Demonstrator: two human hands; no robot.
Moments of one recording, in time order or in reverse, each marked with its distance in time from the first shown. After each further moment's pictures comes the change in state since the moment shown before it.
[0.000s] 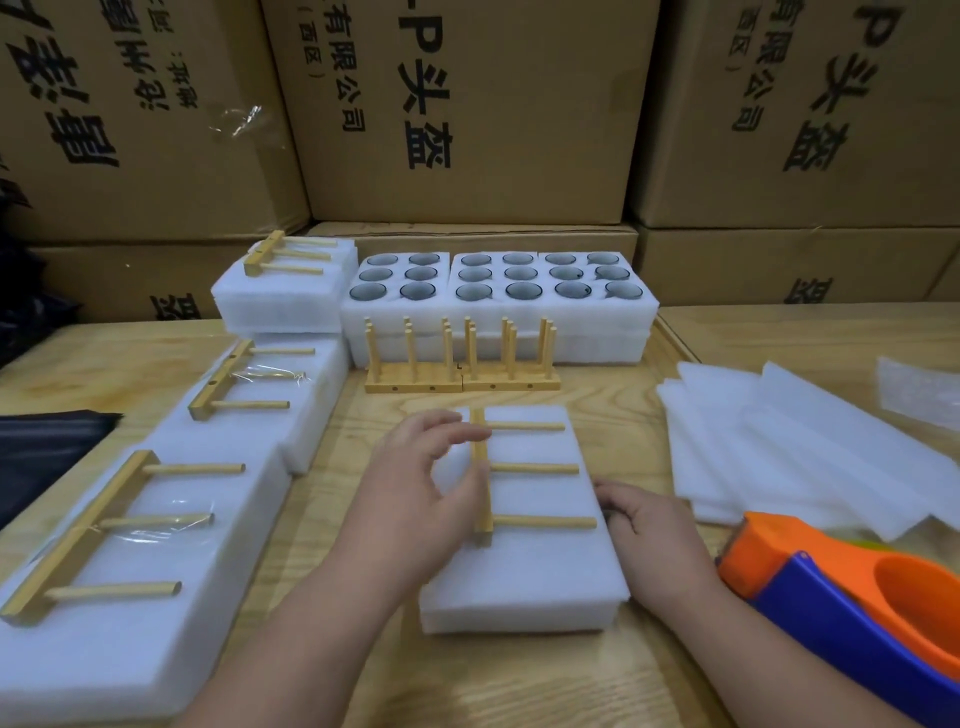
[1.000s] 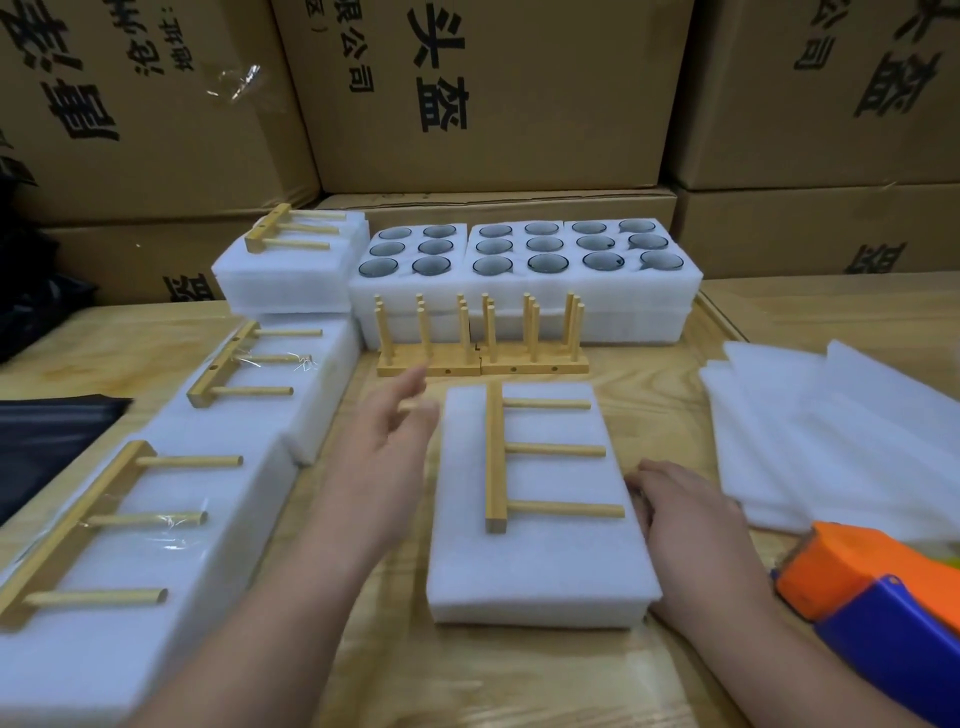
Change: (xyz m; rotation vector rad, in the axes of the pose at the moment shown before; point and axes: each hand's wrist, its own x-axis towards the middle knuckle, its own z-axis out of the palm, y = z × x) left_hand 0.027 -0.026 -0.007 -0.272 0.150 -0.180; right_hand 0.005 -0.016 0.001 -0.509 -0.012 0.113
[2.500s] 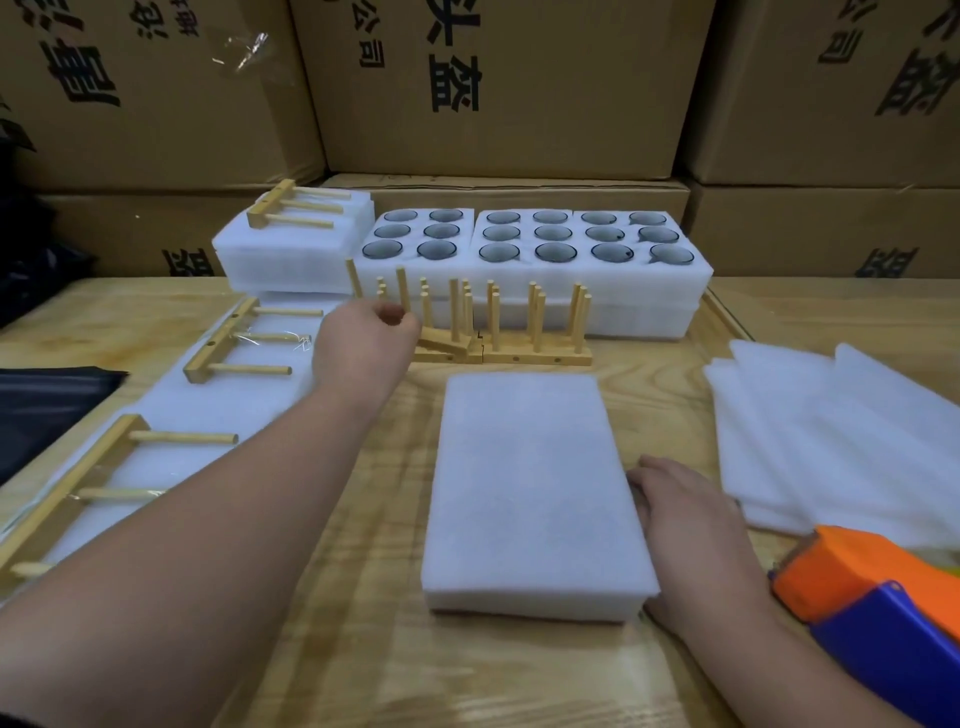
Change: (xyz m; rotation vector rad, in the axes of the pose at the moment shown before) left_hand 0.121 -0.021 0.003 0.462 0.295 -0.047; right_hand 0.000 0.000 0.000 -0.110 -0.019 -0.031
